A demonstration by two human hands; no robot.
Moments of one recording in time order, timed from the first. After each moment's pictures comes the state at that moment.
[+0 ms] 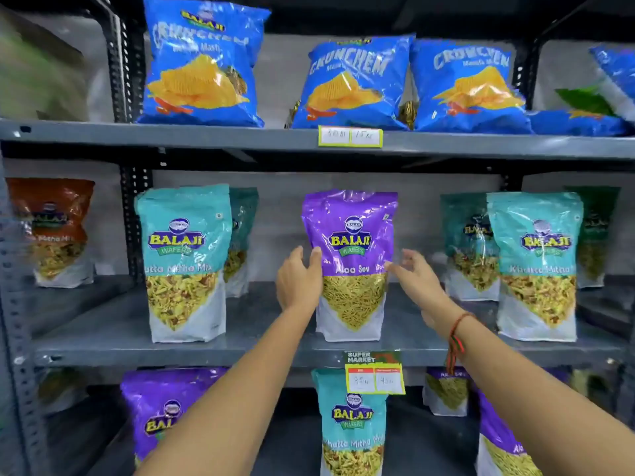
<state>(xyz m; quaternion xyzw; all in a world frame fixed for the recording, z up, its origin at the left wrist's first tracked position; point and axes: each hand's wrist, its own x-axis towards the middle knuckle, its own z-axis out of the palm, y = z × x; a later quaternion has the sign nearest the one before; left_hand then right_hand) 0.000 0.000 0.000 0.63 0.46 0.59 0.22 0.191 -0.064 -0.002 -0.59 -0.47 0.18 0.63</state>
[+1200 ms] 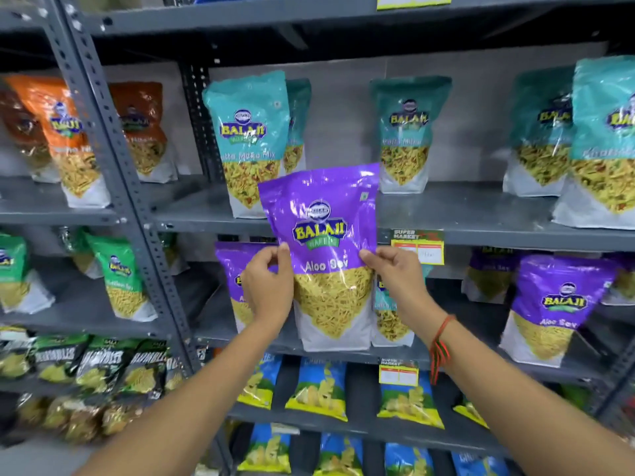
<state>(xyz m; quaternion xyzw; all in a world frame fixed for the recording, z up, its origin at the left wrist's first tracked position) -0.155 -0.131 -0.147 0.54 0.51 0.66 0.13 0.042 -0.157 -0.140 -0.49 -0.49 0.34 0.64</state>
